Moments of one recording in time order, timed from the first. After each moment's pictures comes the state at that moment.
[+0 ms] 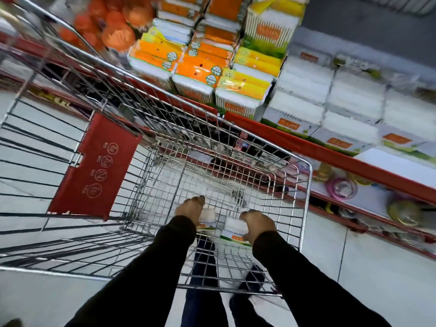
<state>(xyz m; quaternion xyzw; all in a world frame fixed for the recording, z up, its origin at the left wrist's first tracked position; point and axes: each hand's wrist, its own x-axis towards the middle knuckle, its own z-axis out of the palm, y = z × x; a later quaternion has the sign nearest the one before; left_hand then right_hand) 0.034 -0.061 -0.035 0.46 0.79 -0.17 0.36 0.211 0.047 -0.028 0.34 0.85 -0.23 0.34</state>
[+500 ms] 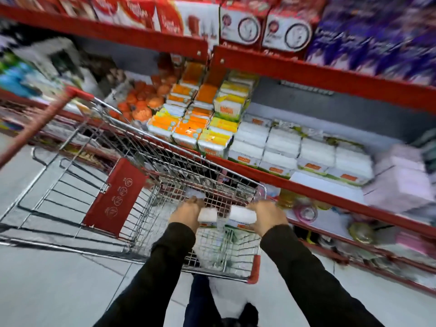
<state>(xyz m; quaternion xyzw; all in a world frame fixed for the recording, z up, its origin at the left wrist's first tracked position) 0.091 -0.054 0.141 0.46 0.87 -0.03 0.19 0.274 0.083 0.159 0.40 0.90 -0.17 0.10</state>
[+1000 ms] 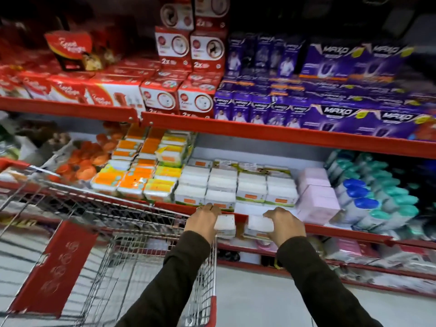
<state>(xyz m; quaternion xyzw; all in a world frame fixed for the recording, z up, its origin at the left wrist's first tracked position) 0.201 0.090 0.235 0.61 0.78 0.05 0.12 0.409 0.180 0.239 0.53 0.84 -0.08 0.01</state>
